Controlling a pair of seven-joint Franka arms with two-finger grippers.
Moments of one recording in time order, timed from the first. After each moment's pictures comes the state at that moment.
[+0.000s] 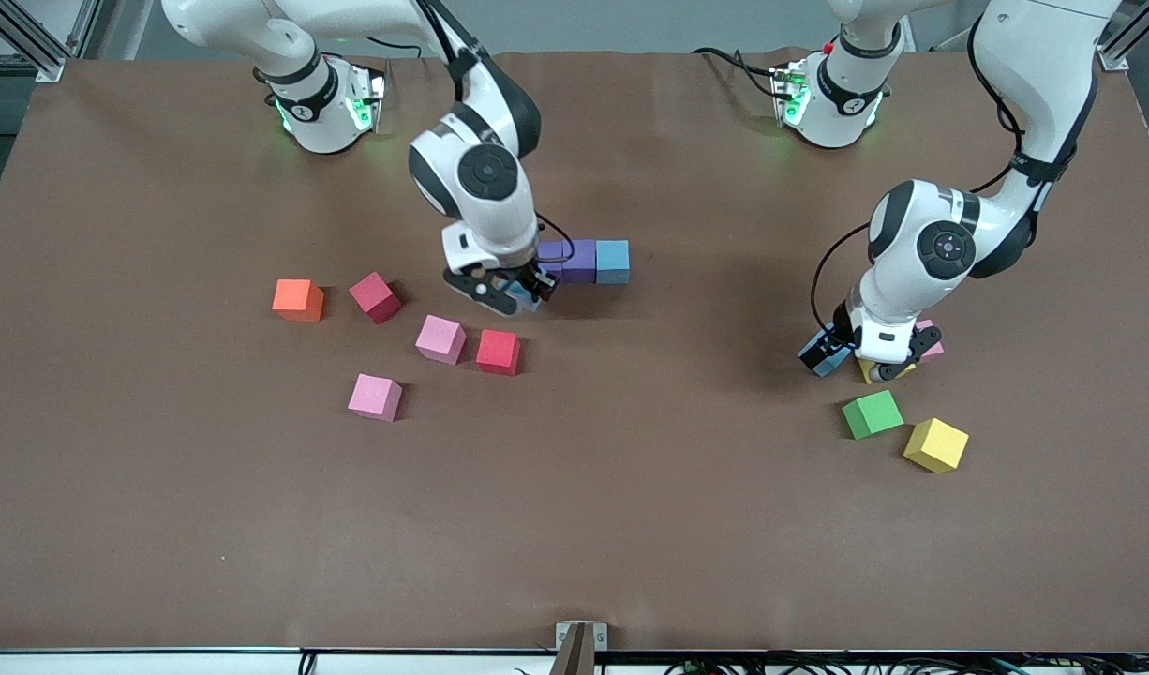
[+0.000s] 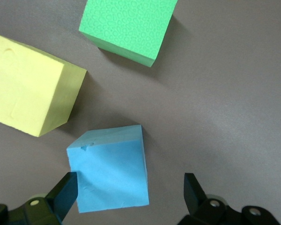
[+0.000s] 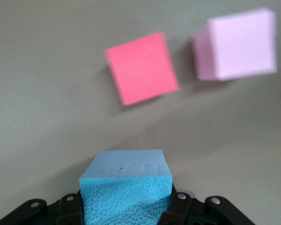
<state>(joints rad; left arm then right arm) 0.30 0.33 -0.47 -2.29 0.19 2.60 -0.95 0.76 0.44 0.01 -1.86 0.04 2.26 1.11</state>
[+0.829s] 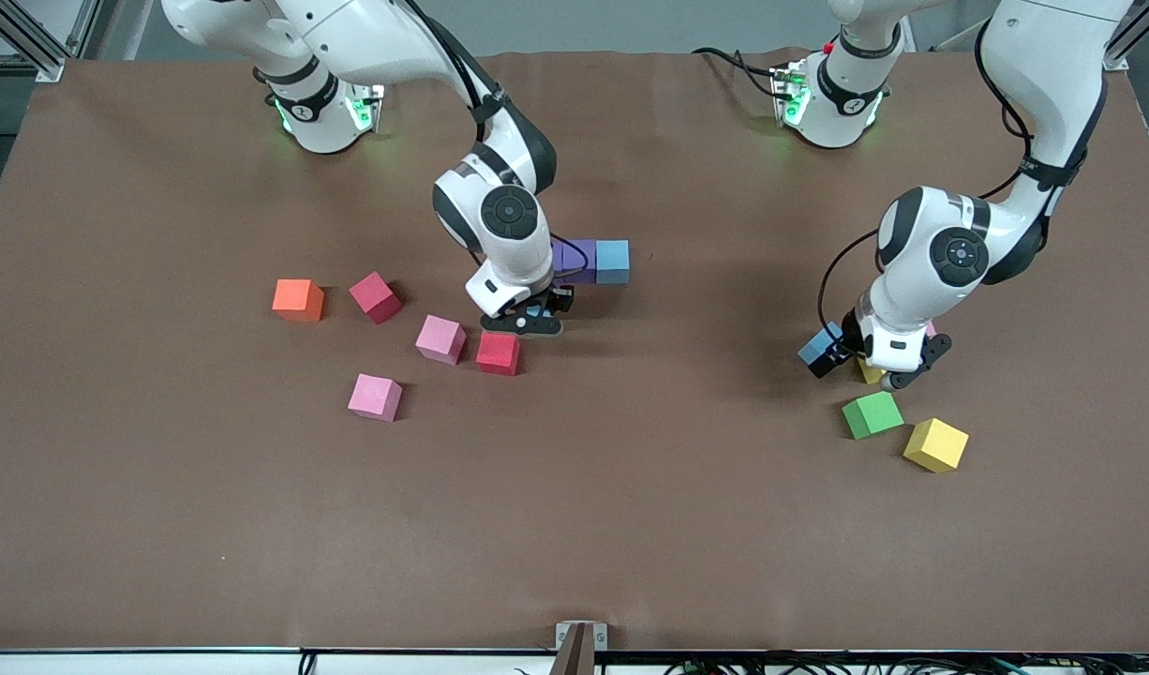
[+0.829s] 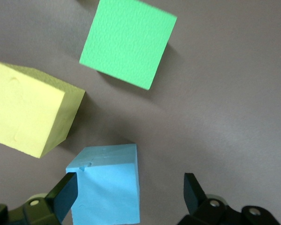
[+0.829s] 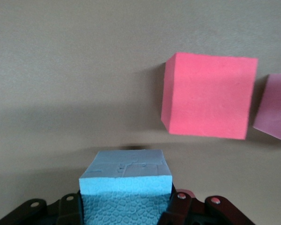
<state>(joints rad) 0.32 0.34 -0.47 -2.24 0.20 2.58 -0.94 0.76 0.57 0.01 -1.82 0.04 2.38 0.82</state>
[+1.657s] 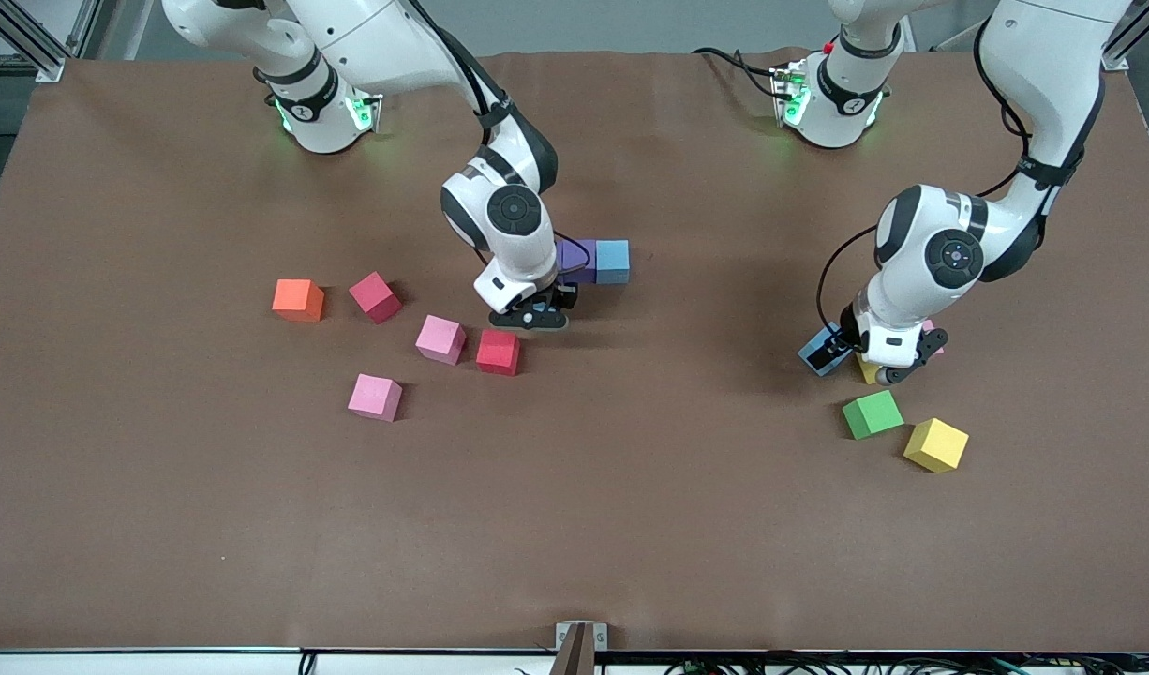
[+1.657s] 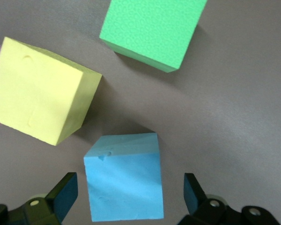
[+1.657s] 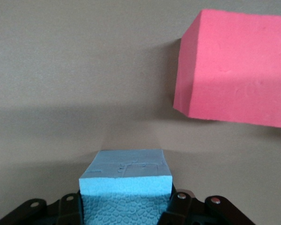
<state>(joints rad) 0.33 0.34 -0.47 -2.28 0.20 2.56 -0.94 0.79 0.58 0.01 -1.88 0.04 2.47 0.82</state>
